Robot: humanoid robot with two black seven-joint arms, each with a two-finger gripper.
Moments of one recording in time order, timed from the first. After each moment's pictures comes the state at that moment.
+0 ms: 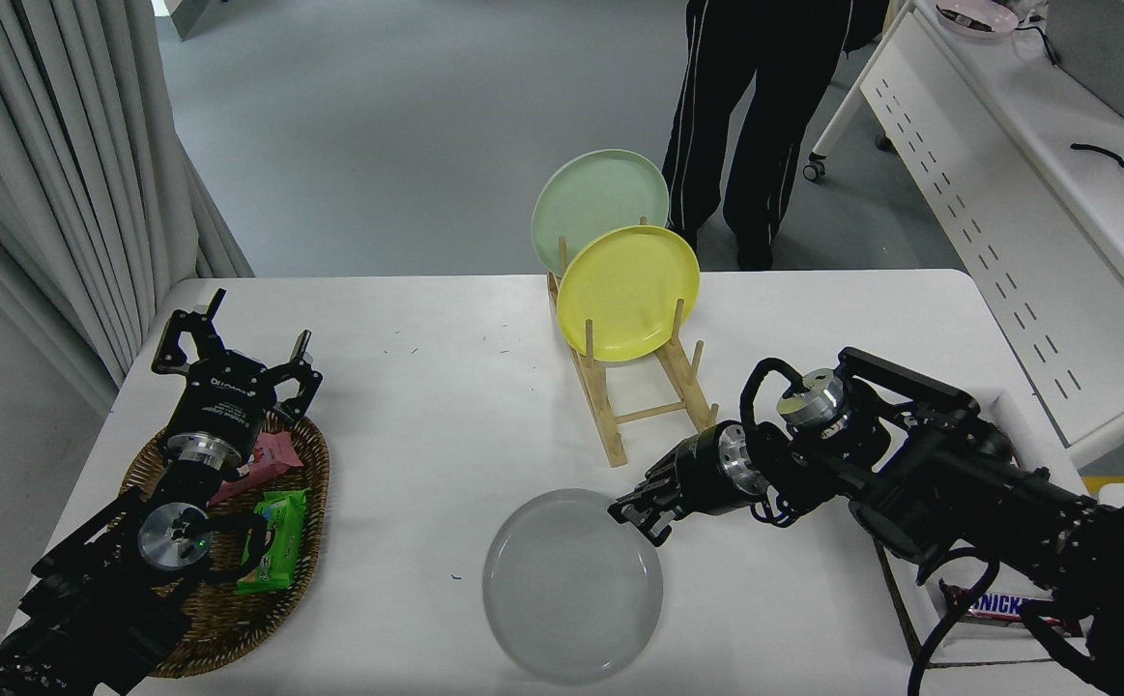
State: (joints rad) left arm -0.51 0.25 -1.06 -0.52 0.07 -0.57 -0.44; right arm 0.93 -0.15 0.32 0.80 0.81 -0.60 -0.61
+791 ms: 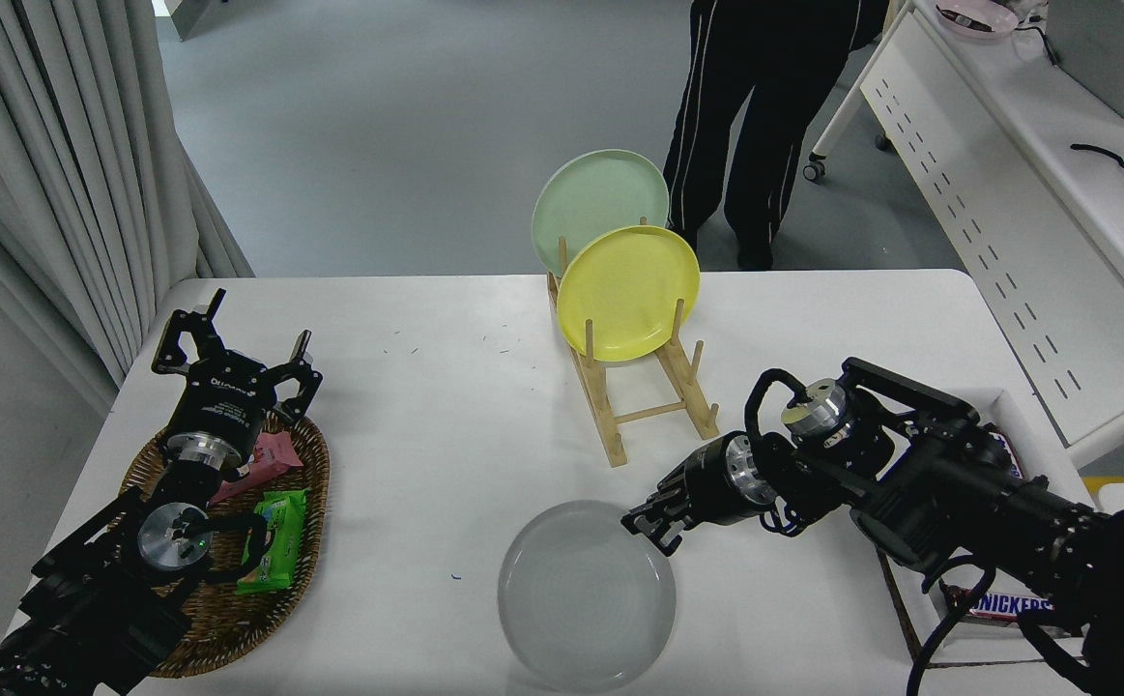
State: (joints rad) left arm -0.51 0.25 -1.06 -0.52 0.07 -0.57 -0.44; right arm 0.92 -0.14 0.33 0.77 0.79 -0.60 -0.62
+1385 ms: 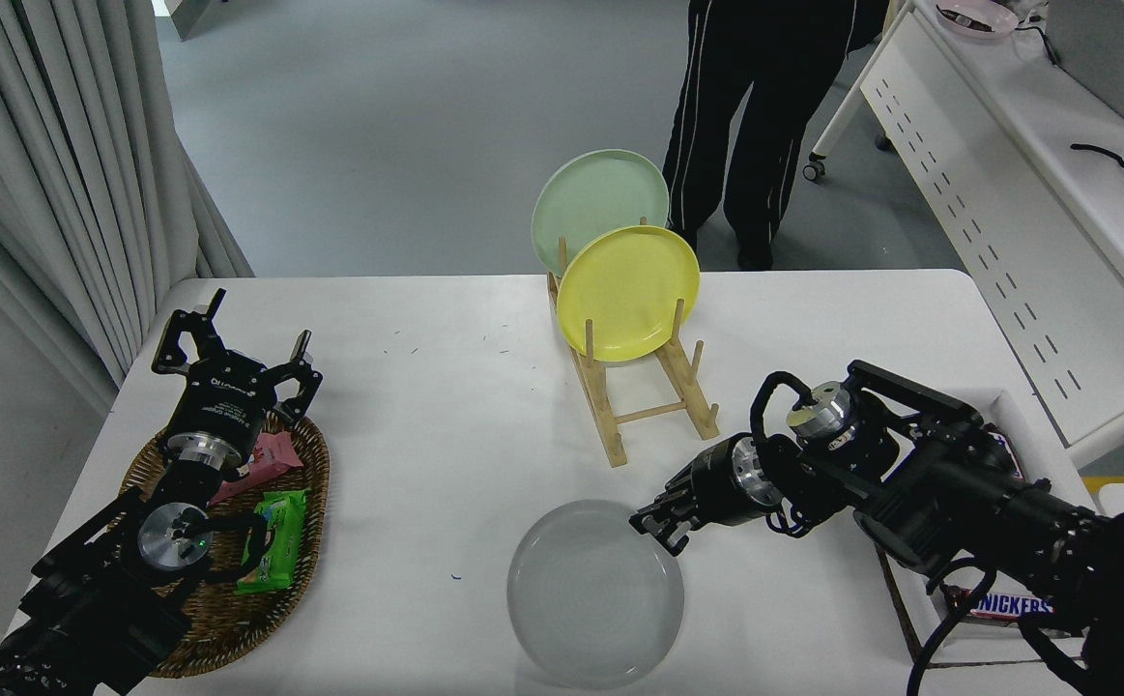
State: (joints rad) left arm -0.51 0.25 -1.06 -0.52 0.07 -0.57 -0.44; right arm 0.91 -0.14 0.34 0.74 0.77 -0.59 -0.62
